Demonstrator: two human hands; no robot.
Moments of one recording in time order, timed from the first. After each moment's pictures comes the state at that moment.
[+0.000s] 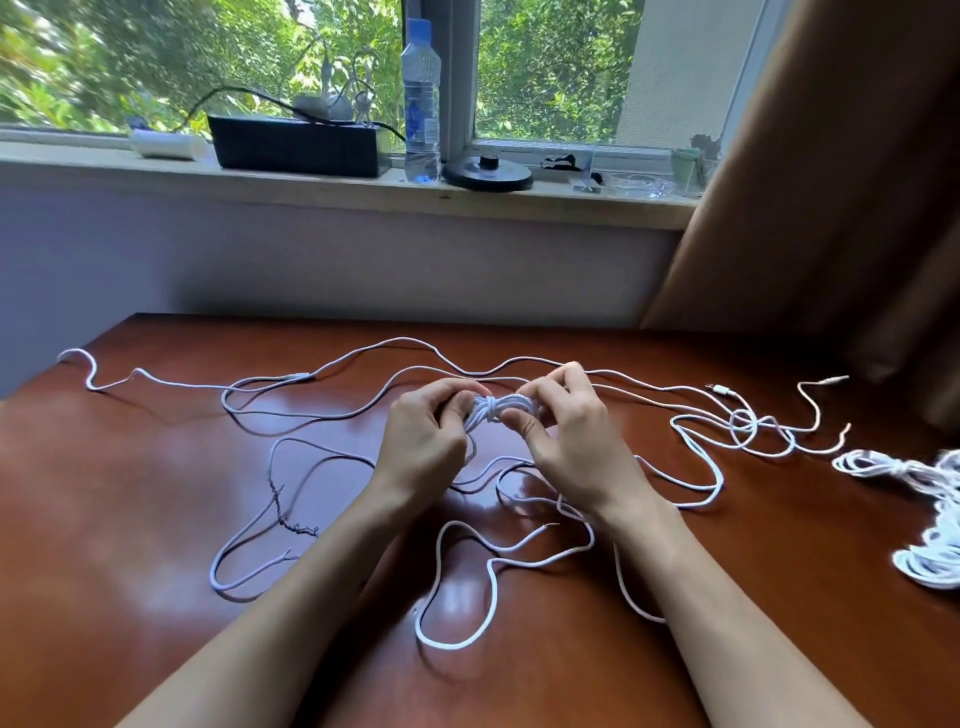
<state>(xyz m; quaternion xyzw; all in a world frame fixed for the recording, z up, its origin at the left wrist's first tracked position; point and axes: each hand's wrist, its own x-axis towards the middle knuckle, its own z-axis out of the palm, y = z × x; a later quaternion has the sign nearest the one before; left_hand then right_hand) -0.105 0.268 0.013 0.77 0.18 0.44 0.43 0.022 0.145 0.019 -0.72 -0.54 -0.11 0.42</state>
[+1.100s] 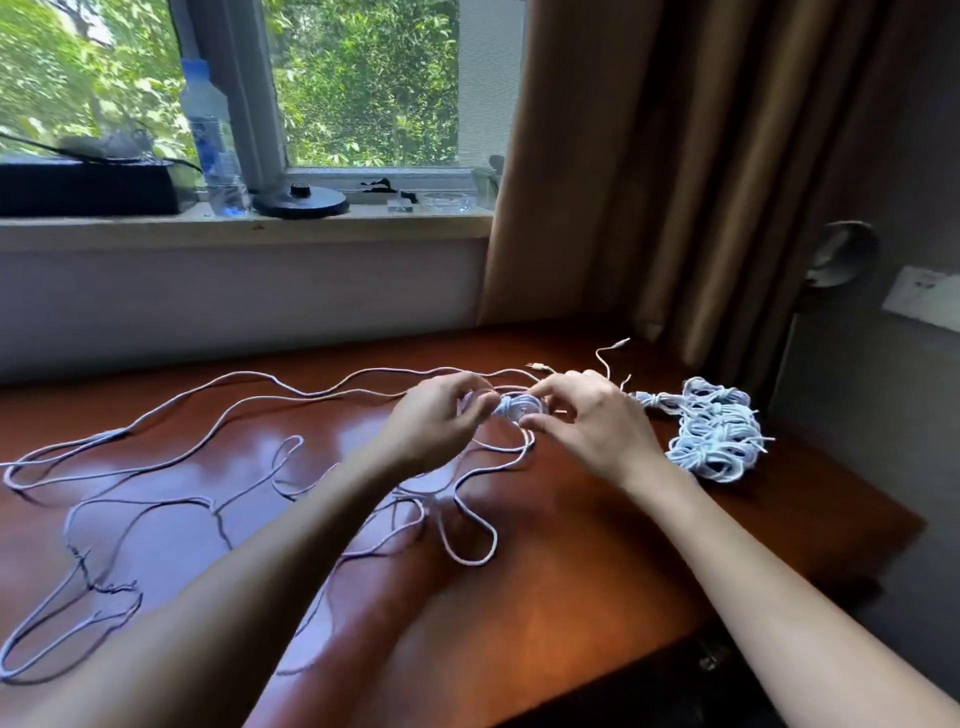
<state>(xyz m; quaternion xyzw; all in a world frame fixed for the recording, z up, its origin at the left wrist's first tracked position) -0.003 0.162 0.051 0.93 0.02 0.22 0.29 0.096 -0.039 0.046 -0.83 -0.43 -0.21 0.29</state>
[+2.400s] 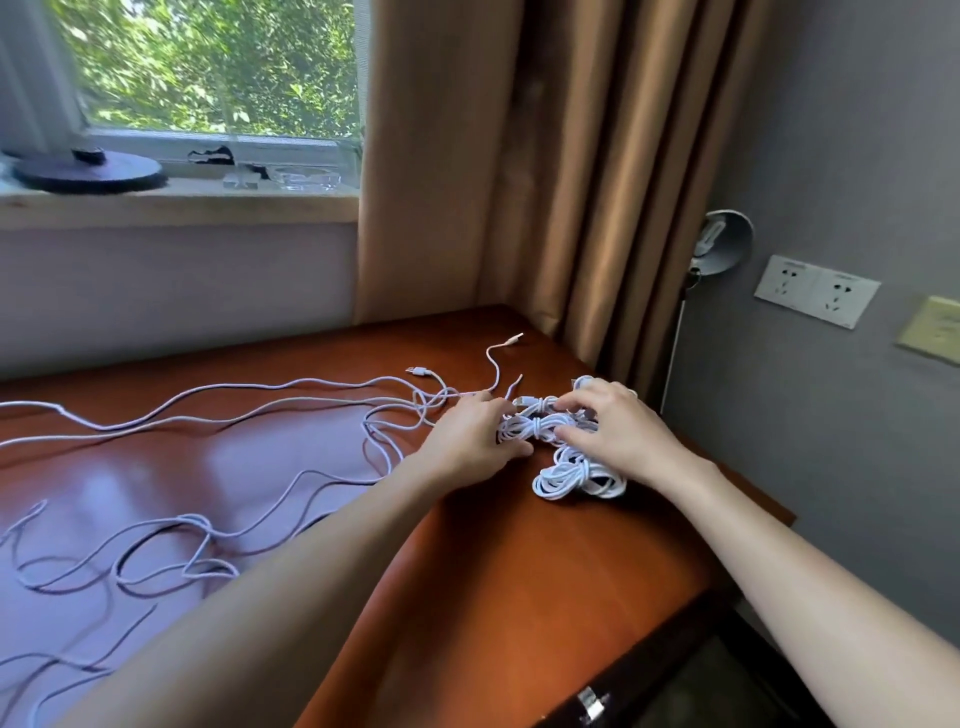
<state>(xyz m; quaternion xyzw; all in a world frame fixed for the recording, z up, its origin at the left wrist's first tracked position) 0.158 0.040 0.002 0.96 -0.05 0.12 0.23 0.213 -0.169 0.030 -0.93 -0.29 -0.09 0.19</state>
